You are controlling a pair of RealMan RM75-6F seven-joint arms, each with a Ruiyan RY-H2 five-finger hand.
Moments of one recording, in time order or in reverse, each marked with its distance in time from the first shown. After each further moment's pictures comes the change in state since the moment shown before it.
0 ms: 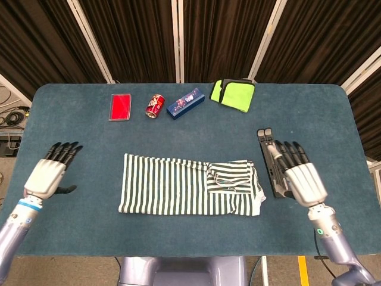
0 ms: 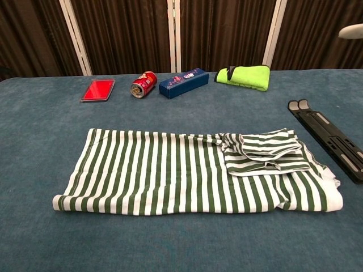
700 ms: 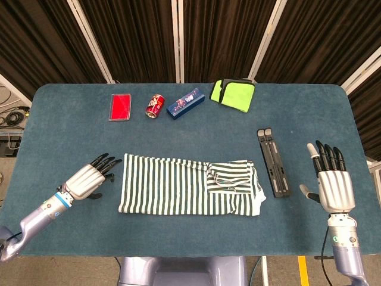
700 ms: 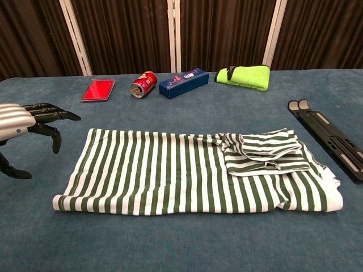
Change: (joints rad) left arm -0.171 -0.278 0.164 0.525 0.323 0.032 -0.267; right arm -0.134 -0.027 0.076 -0.015 0.127 0.080 -0.061
